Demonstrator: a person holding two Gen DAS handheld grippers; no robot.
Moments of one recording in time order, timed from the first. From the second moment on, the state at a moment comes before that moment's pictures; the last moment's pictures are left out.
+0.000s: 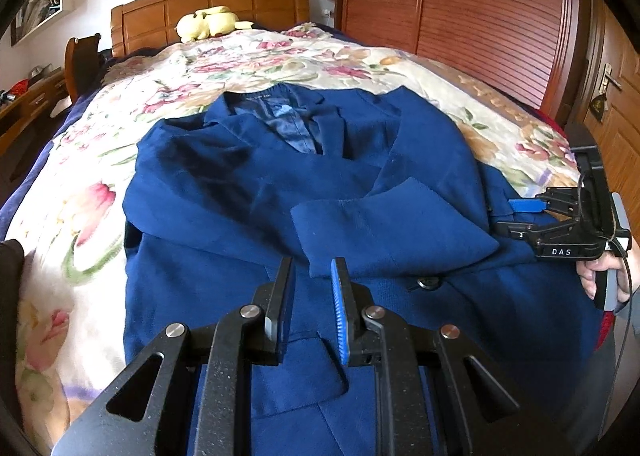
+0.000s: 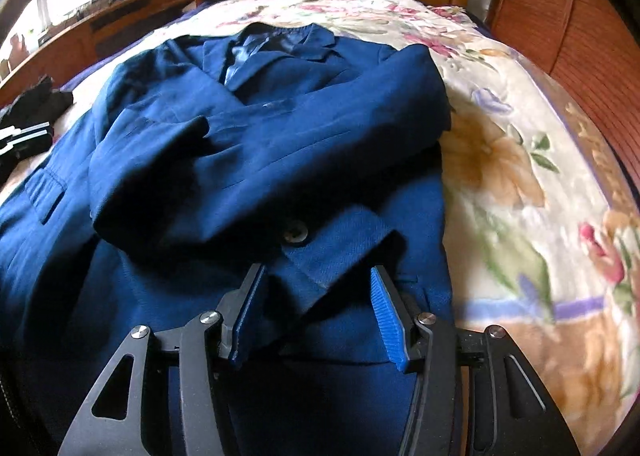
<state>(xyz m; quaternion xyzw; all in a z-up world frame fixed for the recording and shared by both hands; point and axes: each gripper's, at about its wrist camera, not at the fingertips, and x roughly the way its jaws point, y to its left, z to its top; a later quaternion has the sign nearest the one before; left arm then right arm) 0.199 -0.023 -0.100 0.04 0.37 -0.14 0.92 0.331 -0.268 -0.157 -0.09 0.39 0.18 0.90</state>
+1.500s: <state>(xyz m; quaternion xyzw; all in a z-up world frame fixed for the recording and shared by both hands) 0.281 -0.066 -0.136 0.12 0.47 -0.13 0.86 0.303 -0.284 -0.175 -0.08 0.34 0.18 0.92</state>
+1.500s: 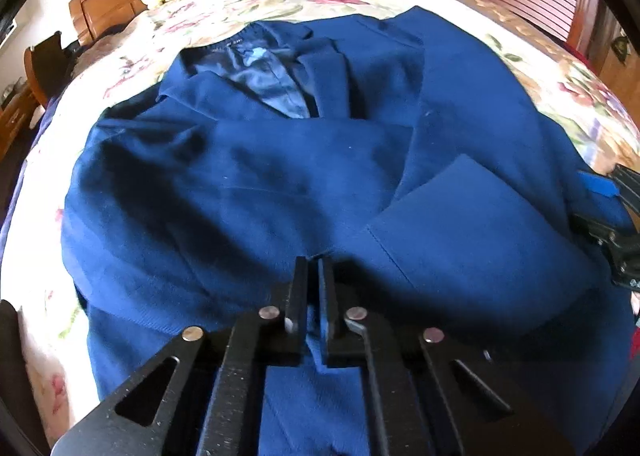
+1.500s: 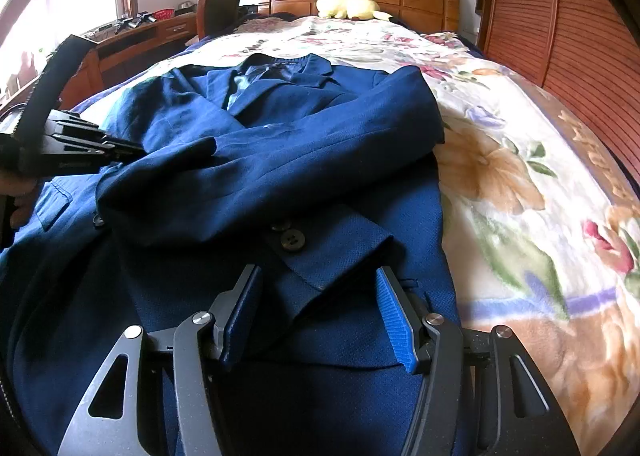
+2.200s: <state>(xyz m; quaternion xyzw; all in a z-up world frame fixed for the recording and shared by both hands) 0.128 -0.018 -0.108 0.03 0.39 -0.15 0.91 0.304 -0.283 -0.175 -0.07 0.34 0.19 0.92</state>
